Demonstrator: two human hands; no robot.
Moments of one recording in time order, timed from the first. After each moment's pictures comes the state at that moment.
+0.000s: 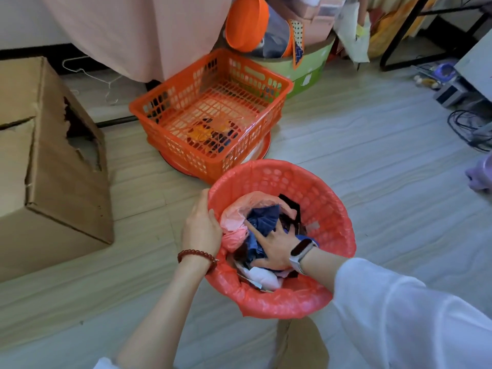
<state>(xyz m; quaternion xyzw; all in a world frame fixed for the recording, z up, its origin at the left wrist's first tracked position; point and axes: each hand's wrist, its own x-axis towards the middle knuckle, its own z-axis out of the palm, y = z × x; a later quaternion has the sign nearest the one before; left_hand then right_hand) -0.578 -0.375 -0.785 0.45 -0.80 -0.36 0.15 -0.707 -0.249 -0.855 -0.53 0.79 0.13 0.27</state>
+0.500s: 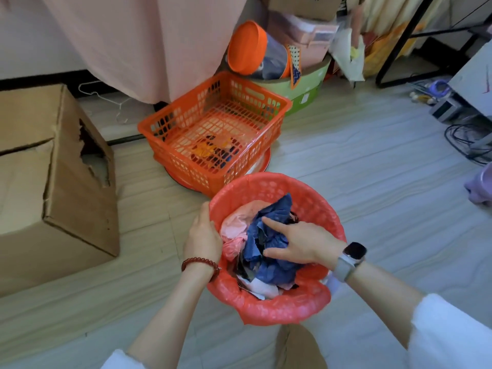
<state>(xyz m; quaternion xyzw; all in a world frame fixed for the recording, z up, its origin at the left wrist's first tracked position) -0.582 -0.373 -0.783 0.46 -0.81 -0.33 0.13 -0.726 -0.237 -0.745 -0.48 0.83 0.11 0.26</state>
